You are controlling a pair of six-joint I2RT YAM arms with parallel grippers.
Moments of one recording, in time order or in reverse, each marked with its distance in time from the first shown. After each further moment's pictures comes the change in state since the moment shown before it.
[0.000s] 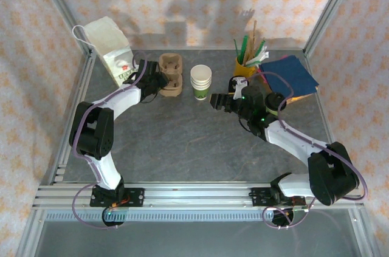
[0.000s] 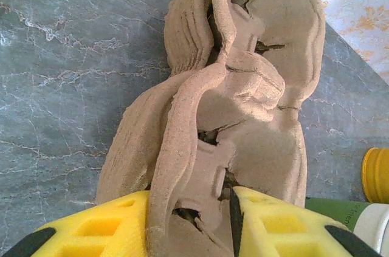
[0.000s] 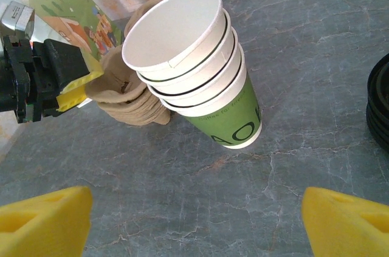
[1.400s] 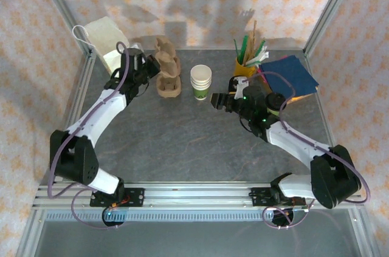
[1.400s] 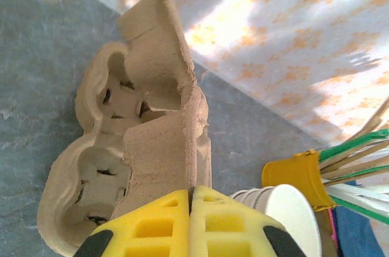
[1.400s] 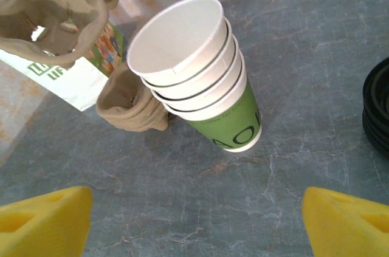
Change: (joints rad) left arm 0.007 -0.310 -0.002 0.011 0.021 0.071; right arm 0.000 -0.037 -0.004 0.000 0.006 -0.005
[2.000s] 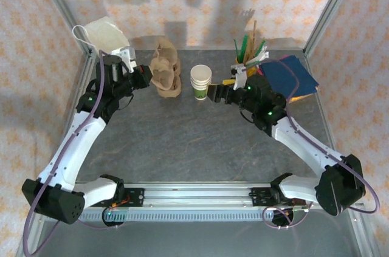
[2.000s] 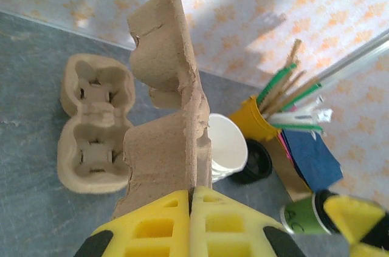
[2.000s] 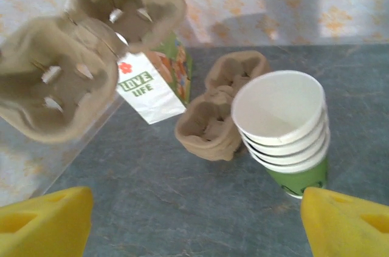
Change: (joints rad) left arm 0.003 -0.340 0.001 -0.335 0.182 0.231; right arm 0.029 -0.058 0.216 -0.154 -0.158 -0.069
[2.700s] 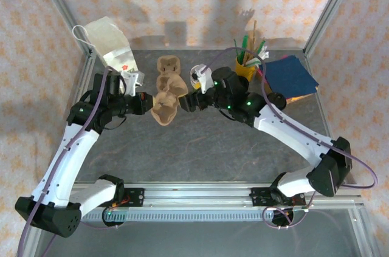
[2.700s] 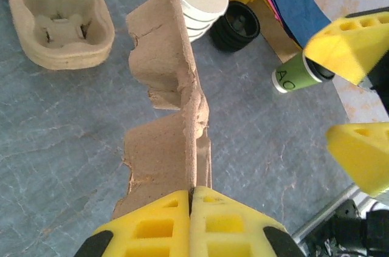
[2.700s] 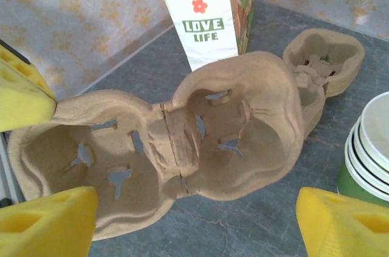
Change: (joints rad) left arm 0.000 -0.098 -0.031 -0.357 0.232 0.227; right arm 0.284 0.185 0.340 -0.357 0.120 -0.227
